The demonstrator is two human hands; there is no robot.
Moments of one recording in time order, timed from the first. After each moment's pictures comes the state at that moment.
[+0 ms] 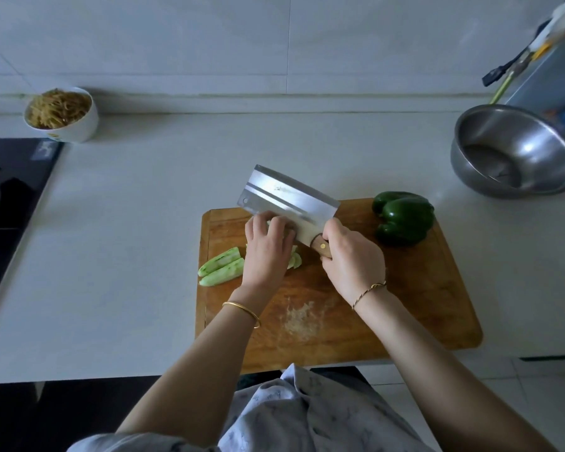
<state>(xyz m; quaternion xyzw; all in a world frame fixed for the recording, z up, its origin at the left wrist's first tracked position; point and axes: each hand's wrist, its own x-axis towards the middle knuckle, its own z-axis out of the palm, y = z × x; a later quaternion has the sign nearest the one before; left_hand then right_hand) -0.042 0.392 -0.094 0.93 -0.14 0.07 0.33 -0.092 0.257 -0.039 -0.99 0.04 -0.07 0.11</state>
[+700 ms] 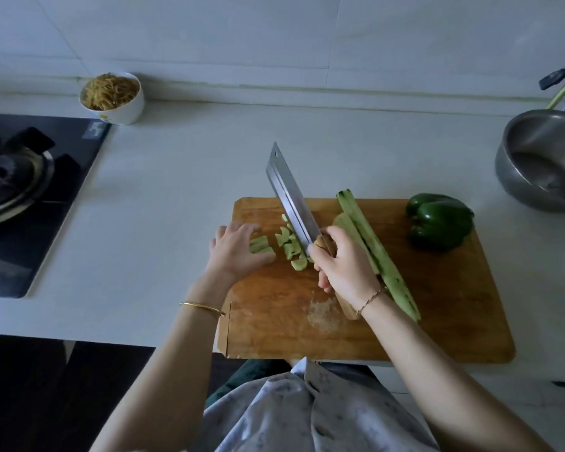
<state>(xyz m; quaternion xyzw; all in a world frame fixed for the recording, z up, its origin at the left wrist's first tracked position) -0.034 0.487 -0.078 0.96 -0.02 -0.15 0.22 -0.094 0.297 -0.041 -0.84 0.09 0.08 0.52</state>
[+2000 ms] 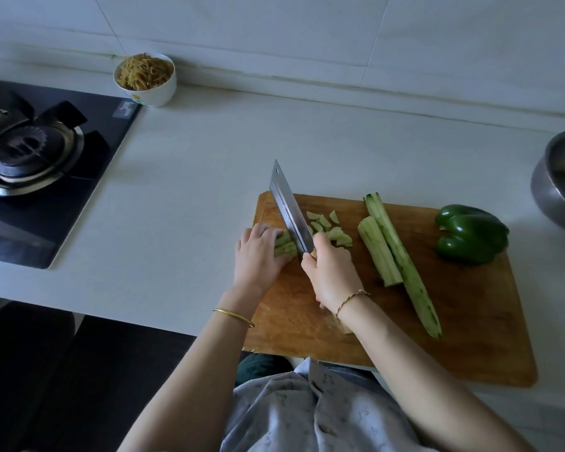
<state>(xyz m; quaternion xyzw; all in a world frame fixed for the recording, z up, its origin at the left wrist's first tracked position) -0.055 0.483 -0.103 0.96 -0.01 -0.05 0.26 -0.087 0.349 -0.039 -0.93 0.05 0.16 0.34</state>
